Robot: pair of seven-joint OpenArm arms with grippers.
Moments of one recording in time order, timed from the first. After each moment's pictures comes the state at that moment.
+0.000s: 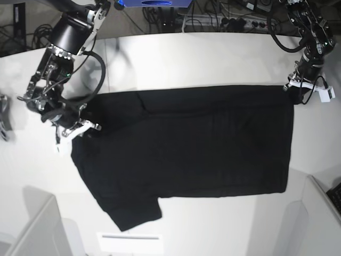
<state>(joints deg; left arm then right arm) 19.2 -12.1 -40.2 93.4 -45.8 -17.6 43.3 7.3 0.5 27.8 87.3 33.9 20.9 -71.8</state>
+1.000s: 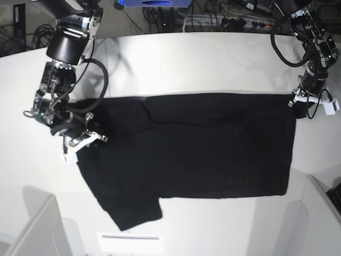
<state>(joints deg) 13.1 -13.5 -40.1 90.5 -45.9 -15.5 43.2 11.3 3.2 21.0 78.9 34.0 16.7 -65.2</state>
